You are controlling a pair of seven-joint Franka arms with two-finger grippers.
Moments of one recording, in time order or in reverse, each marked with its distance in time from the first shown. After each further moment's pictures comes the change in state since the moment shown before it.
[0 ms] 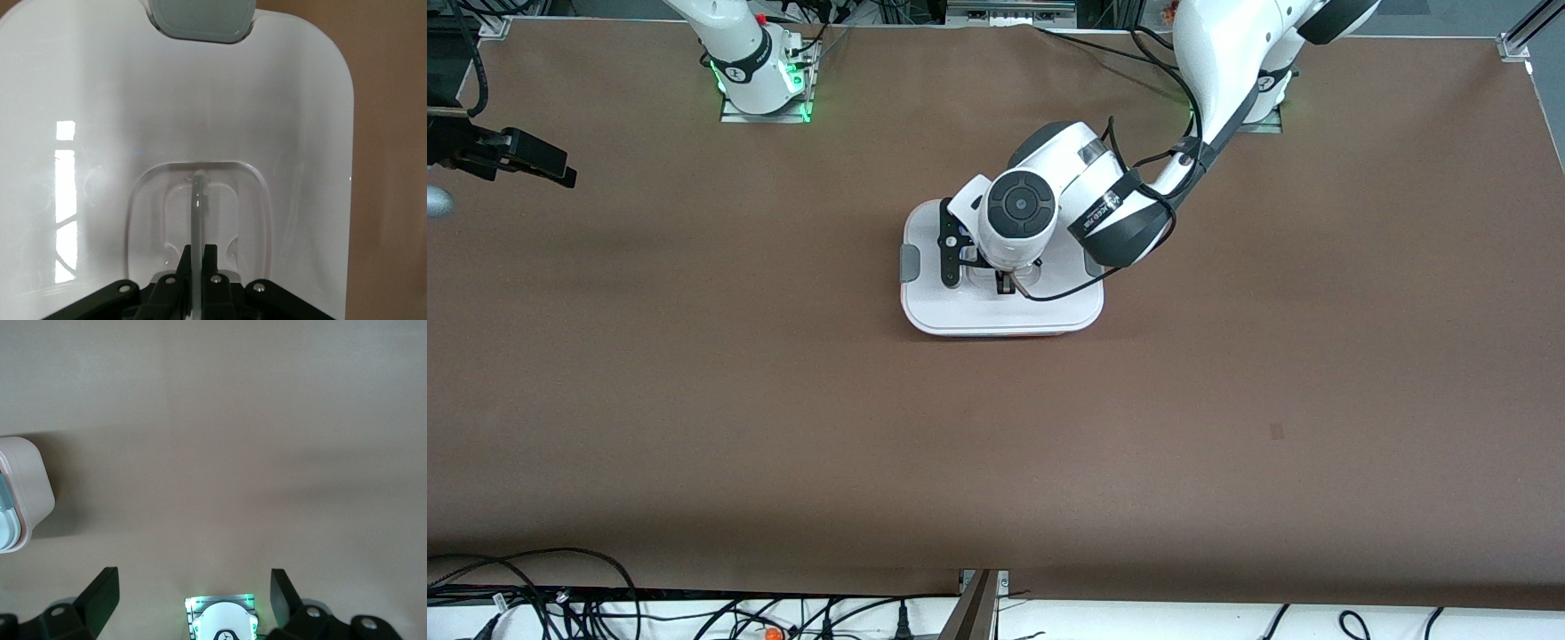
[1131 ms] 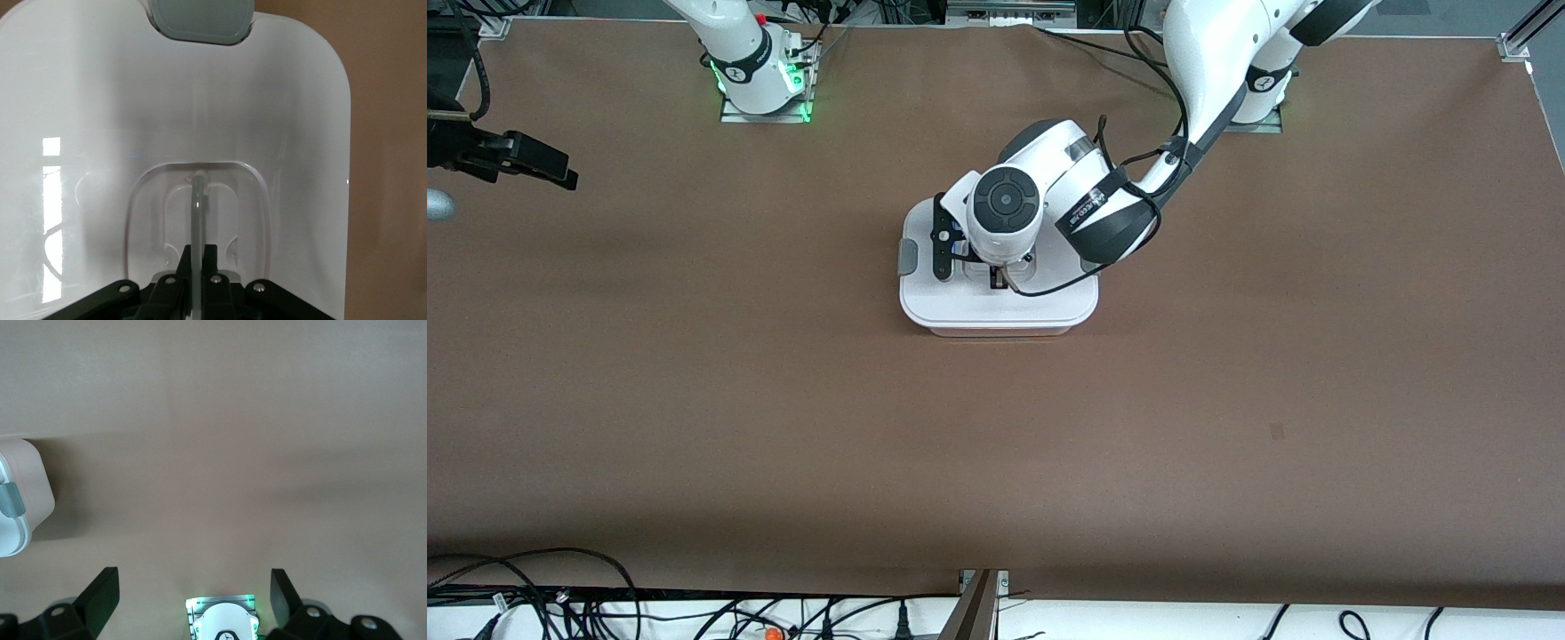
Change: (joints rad) left arm -0.021 0.009 0.000 -0.001 0.010 -0.001 0.001; right arm 0.000 0.003 0.001 0.000 0.000 0.003 0.004
